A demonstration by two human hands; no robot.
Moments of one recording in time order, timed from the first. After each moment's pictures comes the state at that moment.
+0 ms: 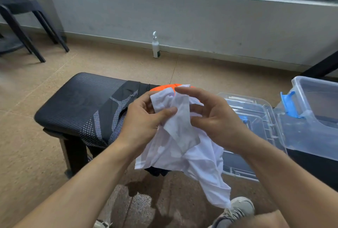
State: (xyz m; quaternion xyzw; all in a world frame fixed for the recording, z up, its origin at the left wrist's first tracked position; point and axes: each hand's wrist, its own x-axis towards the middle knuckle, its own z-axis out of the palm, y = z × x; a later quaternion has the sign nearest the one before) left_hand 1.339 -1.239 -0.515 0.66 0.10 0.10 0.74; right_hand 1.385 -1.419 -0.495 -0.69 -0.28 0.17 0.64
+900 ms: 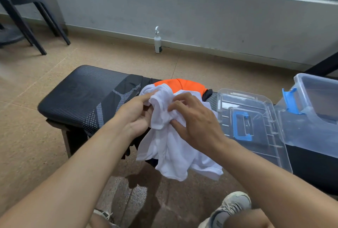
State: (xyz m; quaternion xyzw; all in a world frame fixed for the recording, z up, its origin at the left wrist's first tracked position) left_hand 1.360 -1.213 -0.520 0.35 0.31 -0.02 0.88; right_hand 1.379 -1.391 -0.545 -0.88 -0.39 -0.14 0.25
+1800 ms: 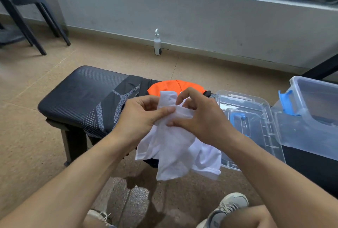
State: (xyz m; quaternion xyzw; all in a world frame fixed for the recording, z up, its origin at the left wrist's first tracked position) left_hand 1.318 -1.229 -0.508 0.69 0.12 0.05 0.71; right_hand 1.381 -1.403 -0.507 -0.87 -0.28 0.02 0.39
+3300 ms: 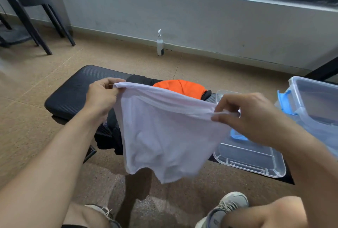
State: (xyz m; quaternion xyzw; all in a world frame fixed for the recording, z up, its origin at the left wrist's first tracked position) left_hand 1.356 -1.124 -0.535 0.73 0.28 0.17 0.60; right_hand 1.374 -1.479 -0.453 -0.93 -0.27 0.03 0.23
